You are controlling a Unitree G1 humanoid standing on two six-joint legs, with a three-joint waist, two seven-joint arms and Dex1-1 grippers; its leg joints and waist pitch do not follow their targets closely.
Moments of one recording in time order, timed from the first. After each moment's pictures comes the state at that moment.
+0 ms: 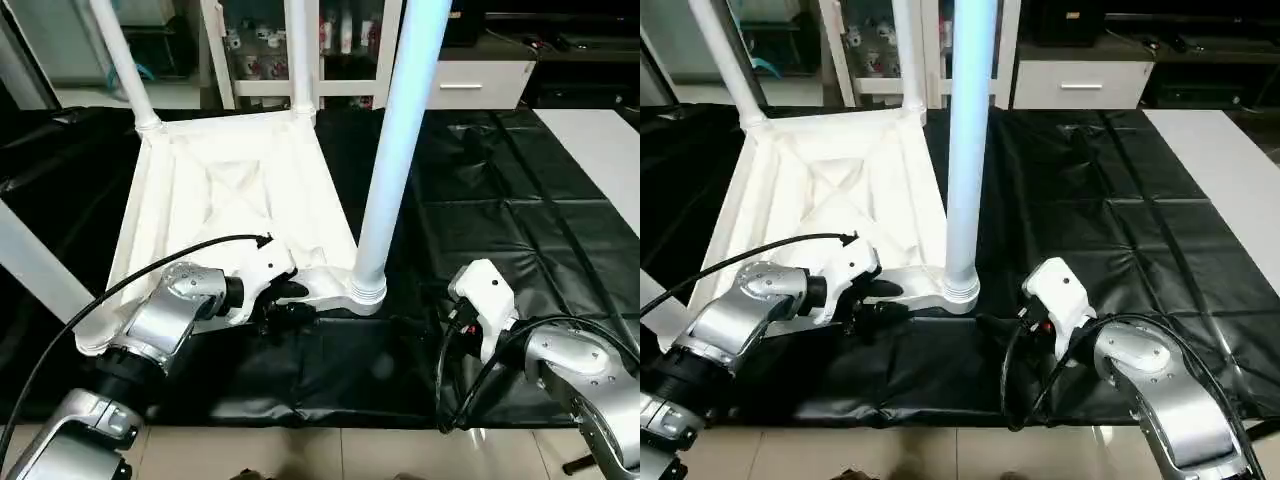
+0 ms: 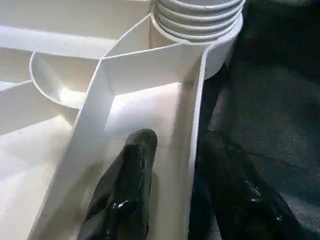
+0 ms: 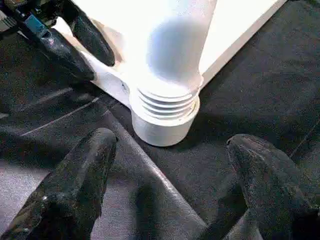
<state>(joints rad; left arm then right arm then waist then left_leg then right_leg) -0.52 0.42 -0.33 0.41 -0.04 0.28 -1.02 -0.04 -0.55 0.12 -0.29 0.25 0.52 0.66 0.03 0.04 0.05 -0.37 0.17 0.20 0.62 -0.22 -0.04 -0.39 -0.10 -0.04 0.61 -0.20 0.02</state>
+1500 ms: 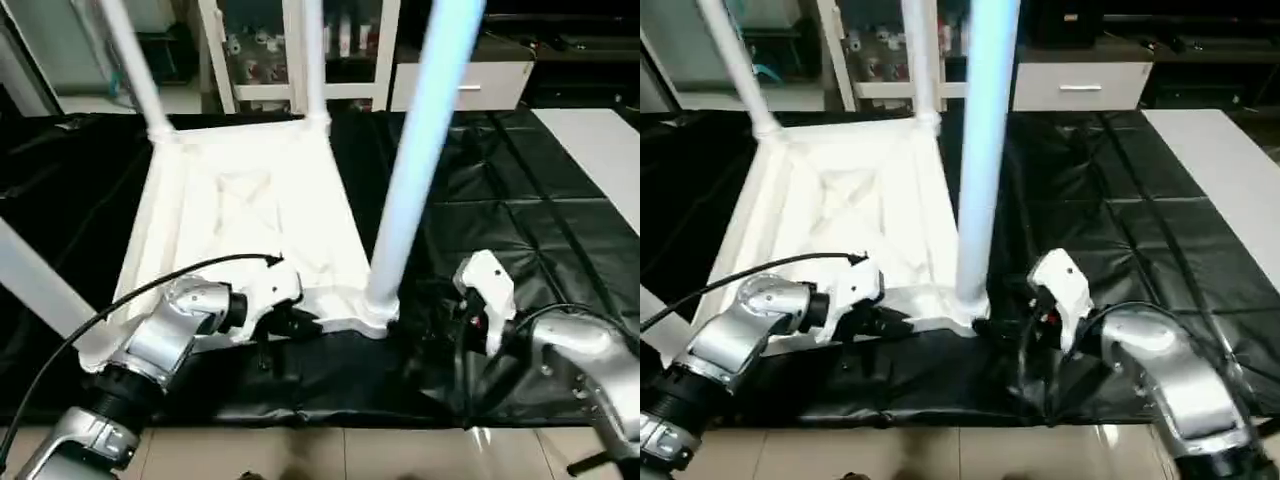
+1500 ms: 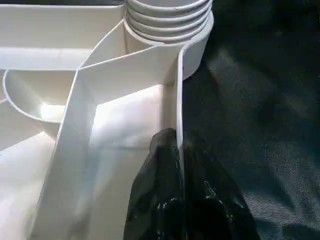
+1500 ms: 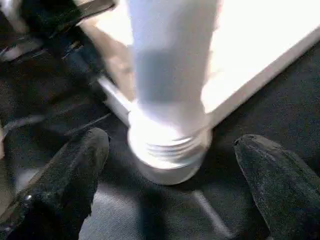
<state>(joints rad) -0.45 0.41 -0.35 0.34 -0.02 0.18 -1.15 -0.13 -0.60 0.13 -0.15 0.32 0.50 0.89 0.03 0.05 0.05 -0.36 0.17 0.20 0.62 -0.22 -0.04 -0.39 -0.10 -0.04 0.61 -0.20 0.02</state>
